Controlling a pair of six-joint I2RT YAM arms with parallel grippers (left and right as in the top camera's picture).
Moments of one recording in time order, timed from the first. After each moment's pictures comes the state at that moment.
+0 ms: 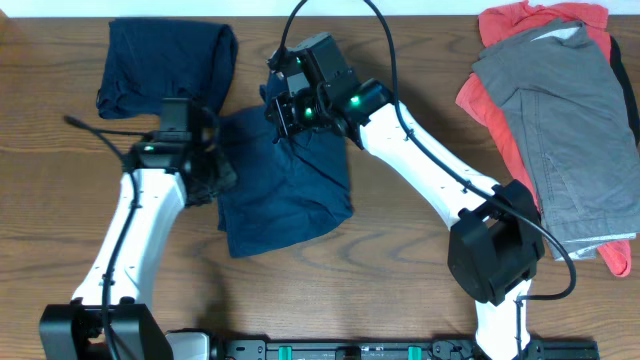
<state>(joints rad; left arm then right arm) 0.00 1.48 1.07 -0.88 0.10 -0.53 0.65 2.07 1.80 -0.52 -0.43 0.32</state>
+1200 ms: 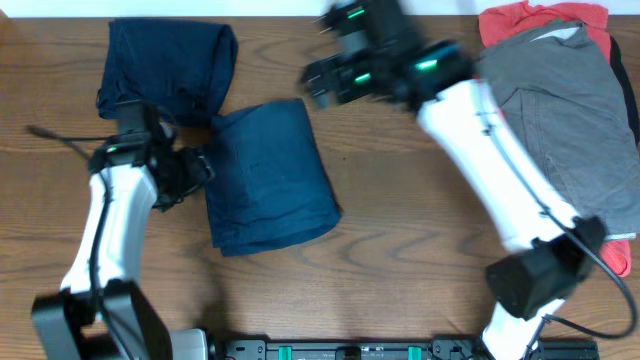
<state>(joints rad) 0.15 1.55 1.07 -0.84 0.15 -0.39 0.45 1.91 2.00 -0.93 -0.27 0.17</state>
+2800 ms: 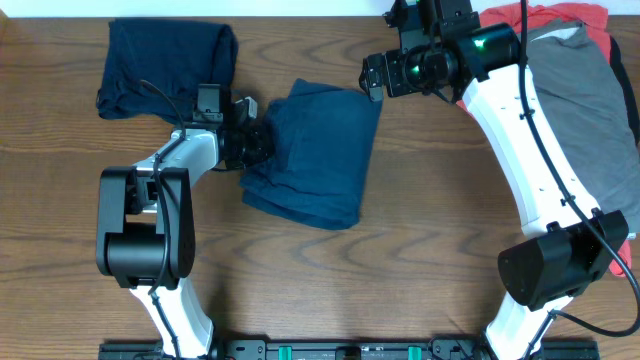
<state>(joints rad) -0.06 2.01 1.16 -0.36 0.47 -0.31 0.32 1.93 1.98 -1.07 -0.21 0.11</state>
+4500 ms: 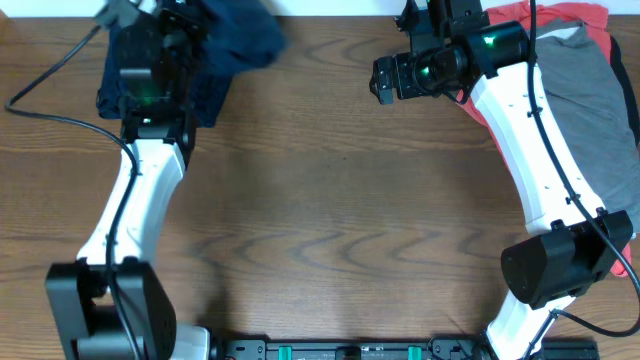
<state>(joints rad) 0.01 1.63 1.22 0.50 0.01 -0.94 0.29 1.93 1.98 -1.12 -0.21 0.11</state>
